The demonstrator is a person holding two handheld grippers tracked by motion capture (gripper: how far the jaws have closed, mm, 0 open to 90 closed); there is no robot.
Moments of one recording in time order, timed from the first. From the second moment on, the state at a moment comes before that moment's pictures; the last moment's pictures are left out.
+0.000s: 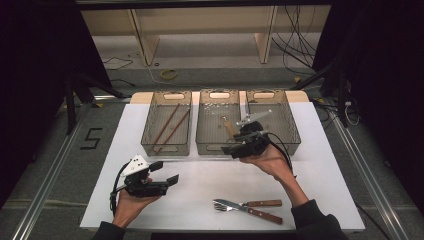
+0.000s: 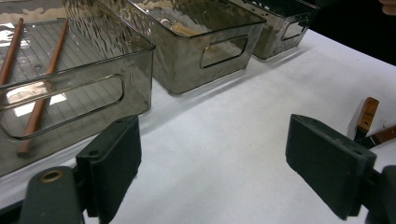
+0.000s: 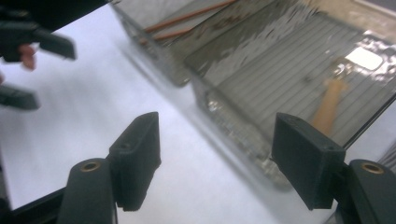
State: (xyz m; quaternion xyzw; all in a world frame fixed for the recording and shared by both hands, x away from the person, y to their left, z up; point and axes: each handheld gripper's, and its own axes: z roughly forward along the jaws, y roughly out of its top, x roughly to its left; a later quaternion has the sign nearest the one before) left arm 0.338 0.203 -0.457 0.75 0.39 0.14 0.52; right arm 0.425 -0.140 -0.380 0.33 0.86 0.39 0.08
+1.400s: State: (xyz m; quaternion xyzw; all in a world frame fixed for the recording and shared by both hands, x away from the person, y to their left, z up) left arm 0.339 0.202 -0.457 0.75 0.39 0.14 0.52; right arm 0.325 -0.182 -0.426 0.30 0.90 0.33 0.02
